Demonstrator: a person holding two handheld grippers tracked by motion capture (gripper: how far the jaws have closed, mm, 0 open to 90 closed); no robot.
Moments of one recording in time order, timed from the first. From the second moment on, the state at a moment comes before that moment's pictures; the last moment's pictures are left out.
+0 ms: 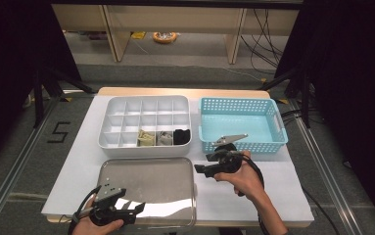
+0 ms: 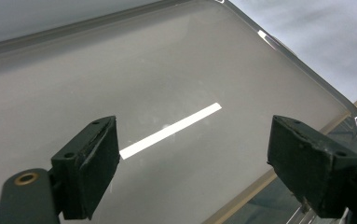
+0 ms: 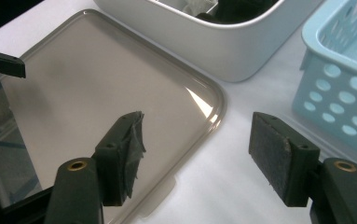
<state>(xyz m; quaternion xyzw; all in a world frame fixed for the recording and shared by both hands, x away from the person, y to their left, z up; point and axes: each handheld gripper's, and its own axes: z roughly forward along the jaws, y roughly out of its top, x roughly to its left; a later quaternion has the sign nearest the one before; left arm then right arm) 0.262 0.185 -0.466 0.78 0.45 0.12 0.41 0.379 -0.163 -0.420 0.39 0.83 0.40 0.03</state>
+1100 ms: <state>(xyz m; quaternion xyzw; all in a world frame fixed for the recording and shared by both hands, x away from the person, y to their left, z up) 0.272 0.249 -0.465 0.72 0.53 0.14 0.41 0.339 -0.177 -0.457 0.40 0.83 0.39 -0.03</state>
